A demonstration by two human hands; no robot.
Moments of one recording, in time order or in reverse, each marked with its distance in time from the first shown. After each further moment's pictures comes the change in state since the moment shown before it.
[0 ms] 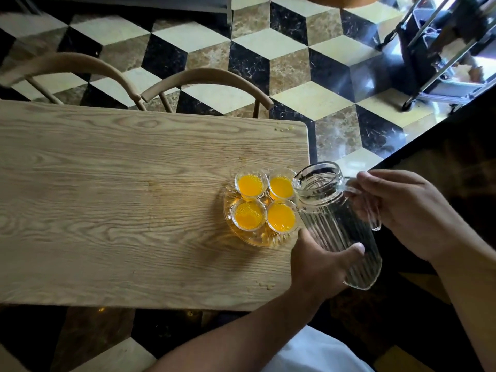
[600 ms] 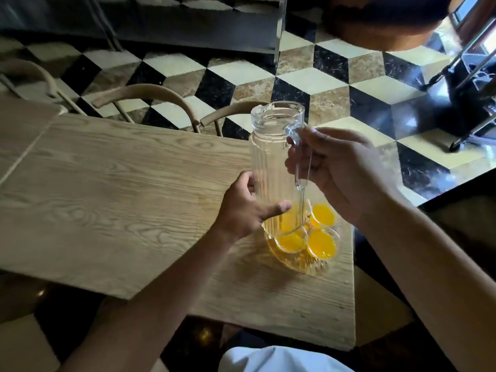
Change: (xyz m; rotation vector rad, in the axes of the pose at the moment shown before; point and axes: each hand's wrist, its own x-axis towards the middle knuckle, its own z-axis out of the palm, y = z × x) left_hand 0.036 0.054 -0.222 0.158 0.264 0.431; right_hand 0.028 -0.070 0.151 0.302 -0.263 -0.239
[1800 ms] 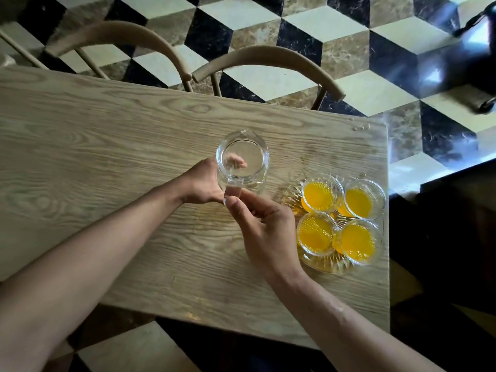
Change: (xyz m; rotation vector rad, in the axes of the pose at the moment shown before) left_hand 0.136 -0.136 -0.087 0.428 -0.430 0.171; right_hand 0.024 0.214 0.062 -0.294 0.149 -0.045
